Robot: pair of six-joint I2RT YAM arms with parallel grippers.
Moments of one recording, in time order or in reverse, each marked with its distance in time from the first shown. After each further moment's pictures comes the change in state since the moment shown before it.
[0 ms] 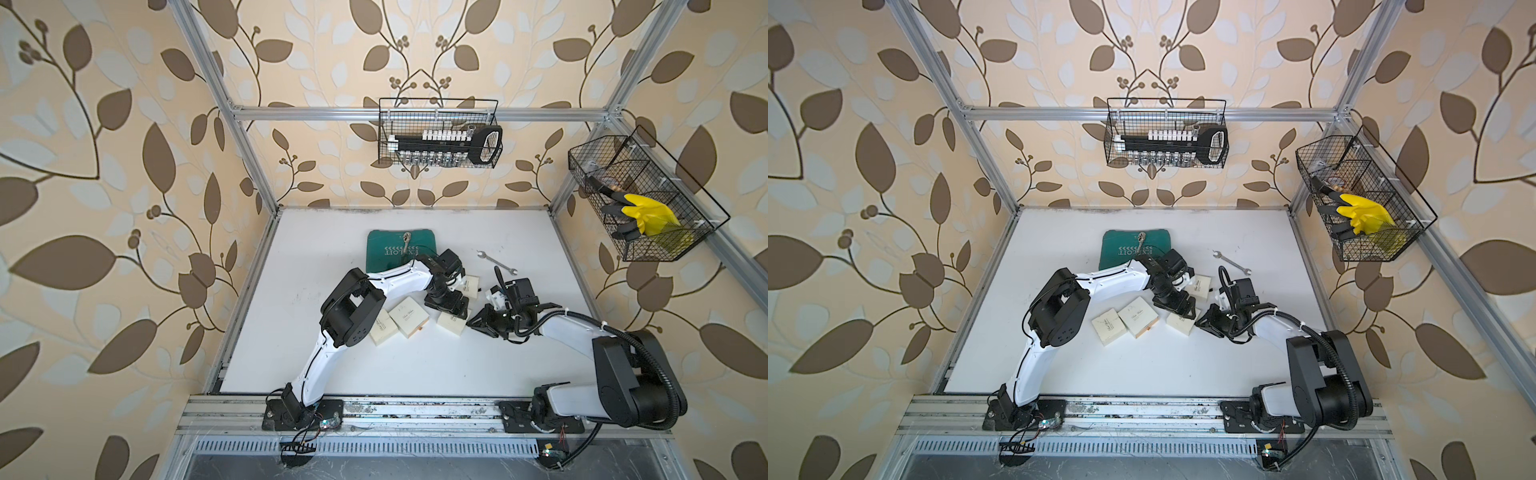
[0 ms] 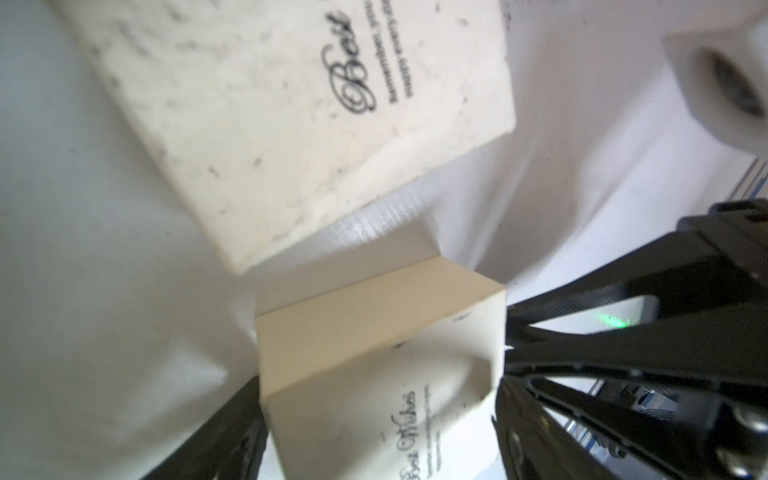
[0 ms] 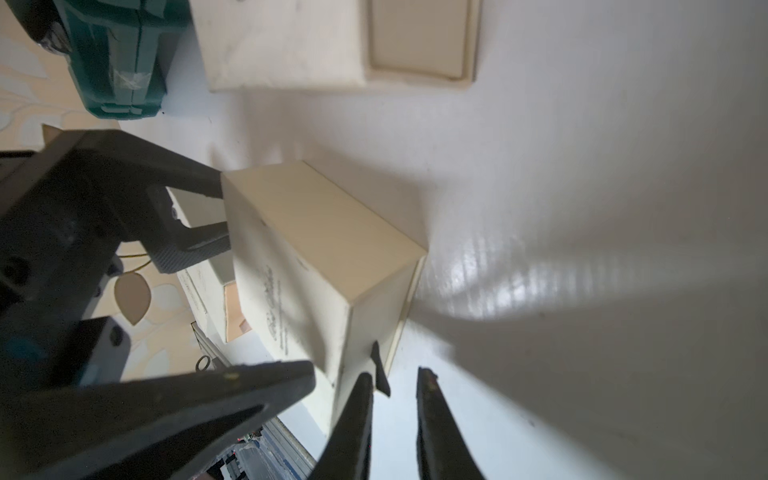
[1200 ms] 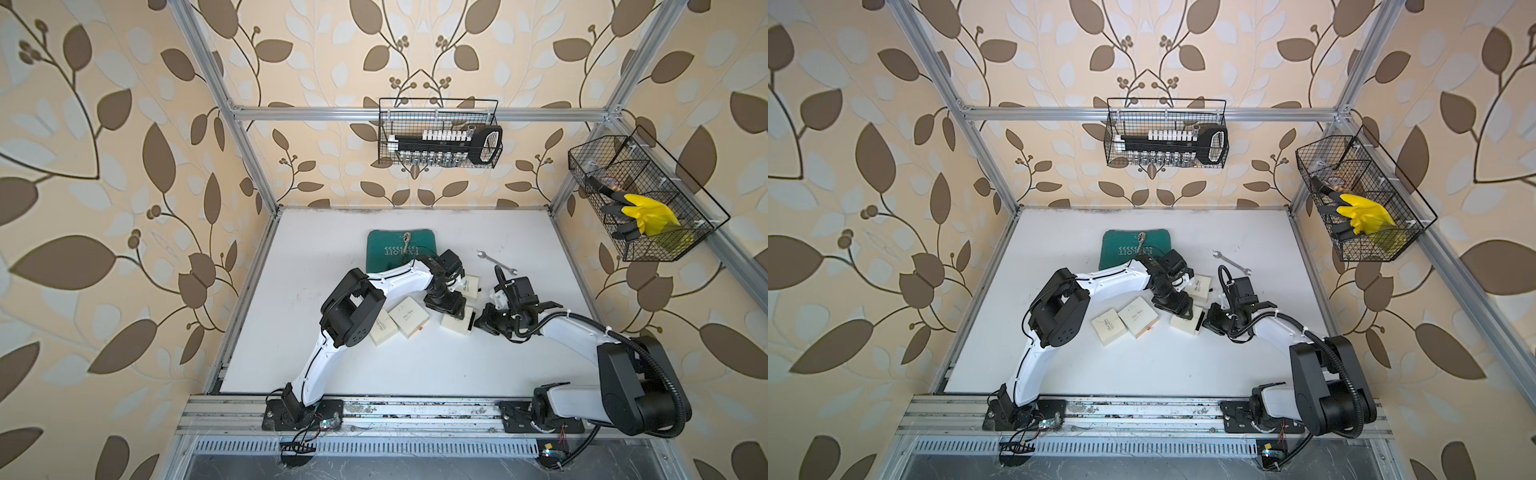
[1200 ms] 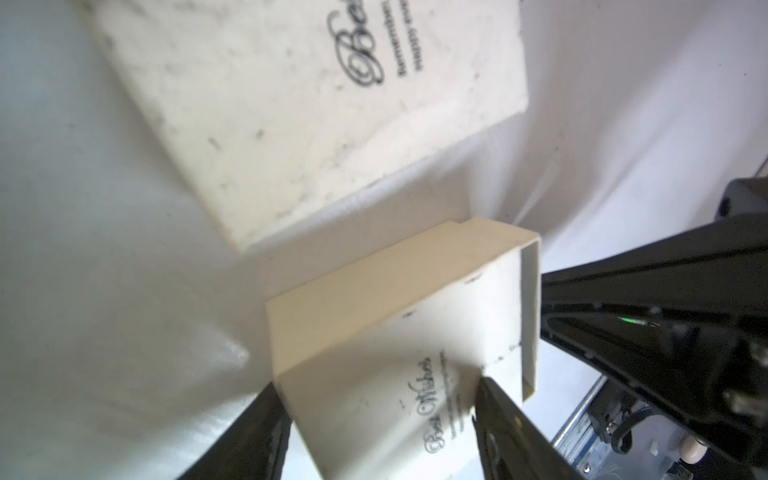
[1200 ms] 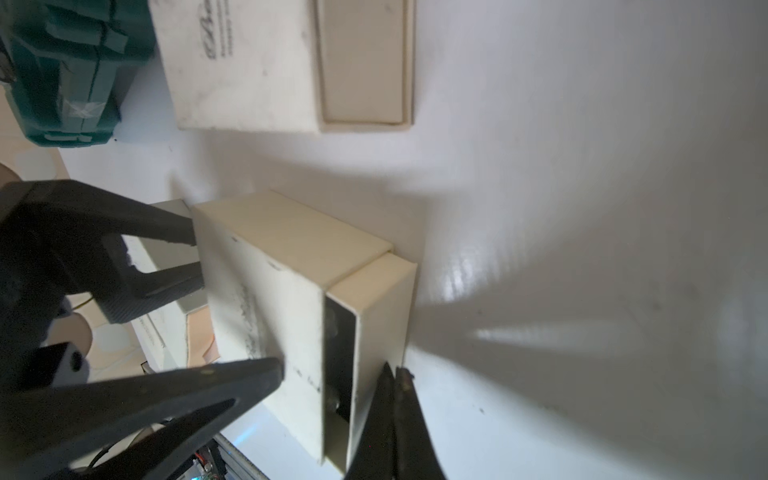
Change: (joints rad) left arm 0.000 0.002 0.014 -0.038 -0.024 0.001; right arm 0.018 -0.058 0.021 -0.078 0.175 0.016
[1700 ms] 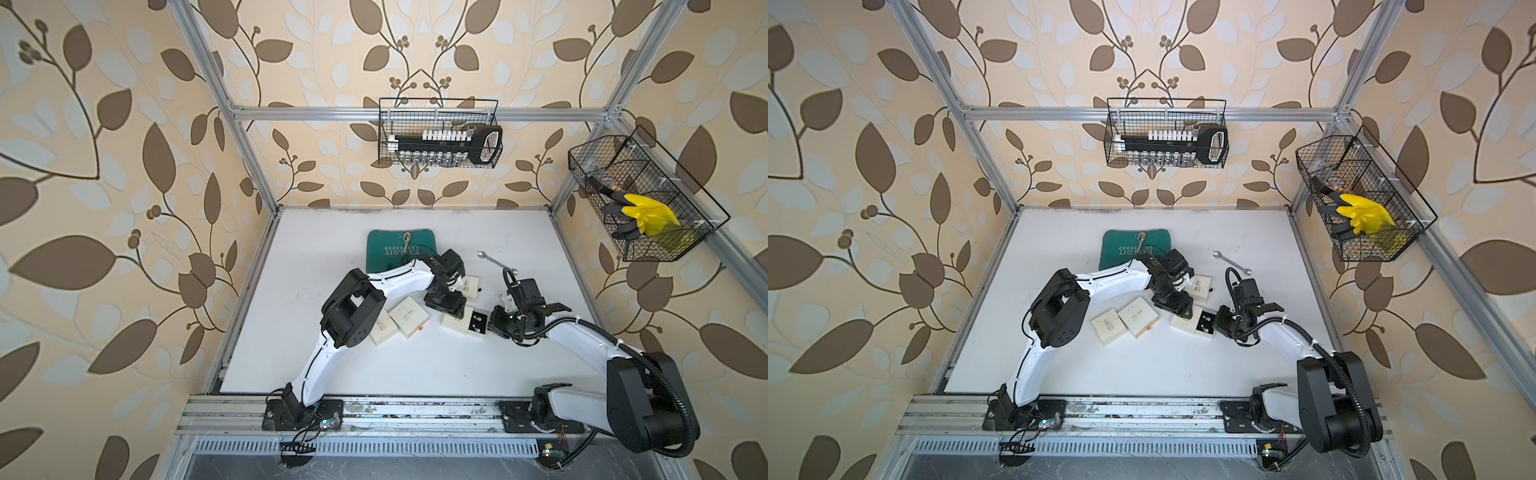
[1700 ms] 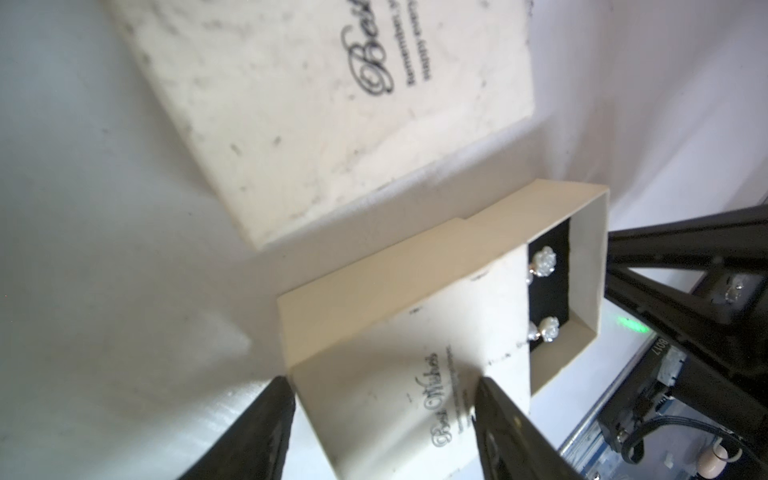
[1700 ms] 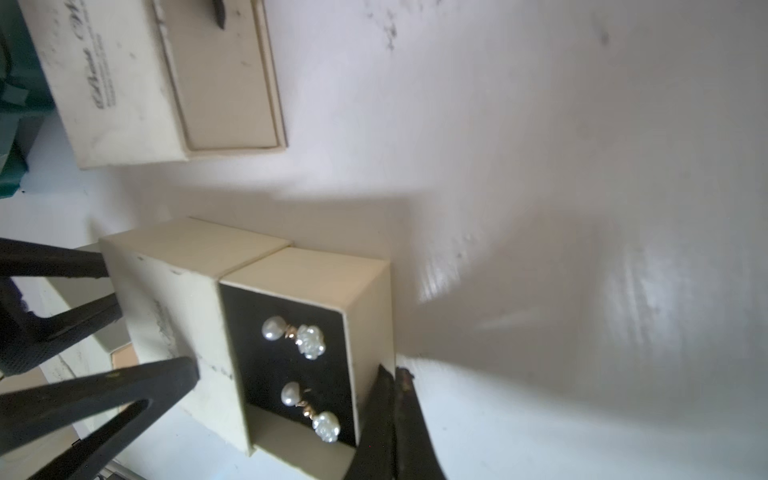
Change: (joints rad) left arm 0.000 0.002 0.016 -0.021 -0.030 -0.002; right arm -0.035 -0.077 0.000 -0.122 0.153 0.011
